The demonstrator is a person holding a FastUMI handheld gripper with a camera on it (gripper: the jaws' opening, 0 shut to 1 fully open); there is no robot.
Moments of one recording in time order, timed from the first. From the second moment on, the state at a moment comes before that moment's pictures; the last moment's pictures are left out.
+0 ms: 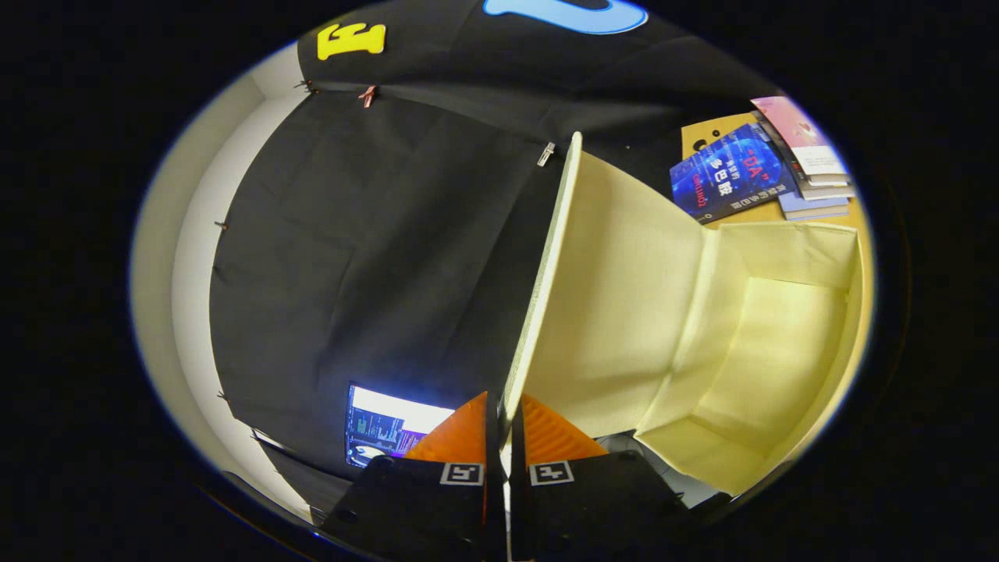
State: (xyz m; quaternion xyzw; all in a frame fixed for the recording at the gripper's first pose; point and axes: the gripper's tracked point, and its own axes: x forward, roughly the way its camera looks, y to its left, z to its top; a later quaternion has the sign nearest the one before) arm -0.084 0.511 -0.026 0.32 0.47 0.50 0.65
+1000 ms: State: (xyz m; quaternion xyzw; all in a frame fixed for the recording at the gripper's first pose) arm 0.008 0.282 -0.101 0.10 0.36 0.26 0.89
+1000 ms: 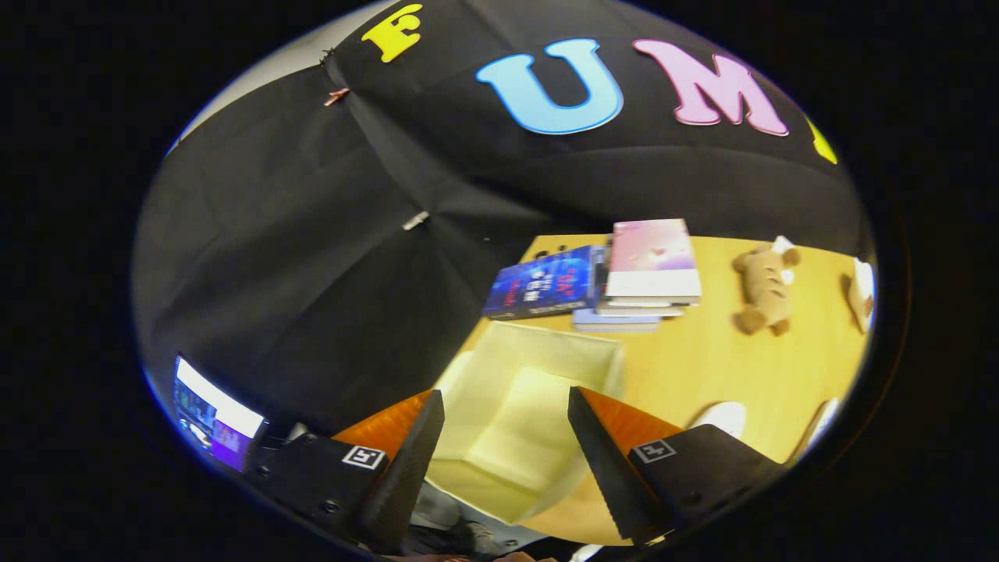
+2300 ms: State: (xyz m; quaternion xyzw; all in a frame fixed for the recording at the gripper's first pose) arm -0.032 0.085 -0.352 -0.01 0.53 0.19 0.83
